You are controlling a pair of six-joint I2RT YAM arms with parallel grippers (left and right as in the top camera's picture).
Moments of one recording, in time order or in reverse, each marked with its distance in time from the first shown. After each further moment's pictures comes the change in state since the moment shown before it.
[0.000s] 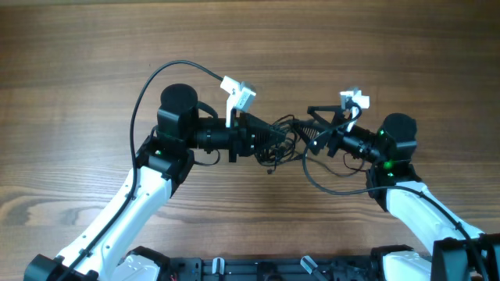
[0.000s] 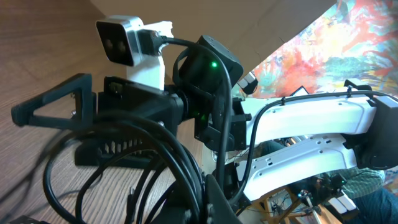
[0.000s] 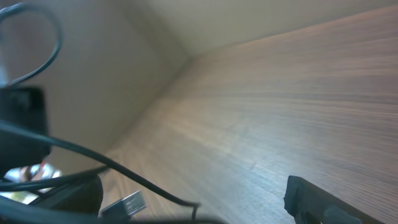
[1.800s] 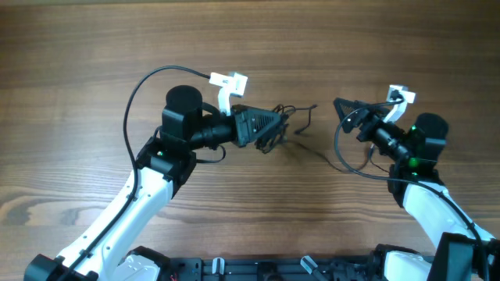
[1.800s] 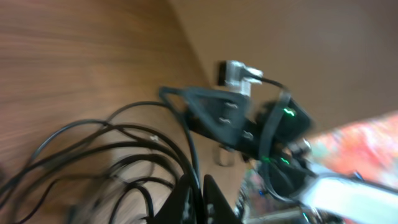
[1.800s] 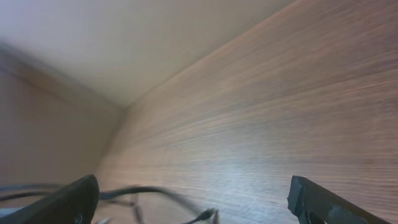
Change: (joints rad) left arm -0.018 -0.002 -0.003 -0.086 -0.387 -0.174; right arm -0.261 0.000 0.001 -0.123 0.094 0.084
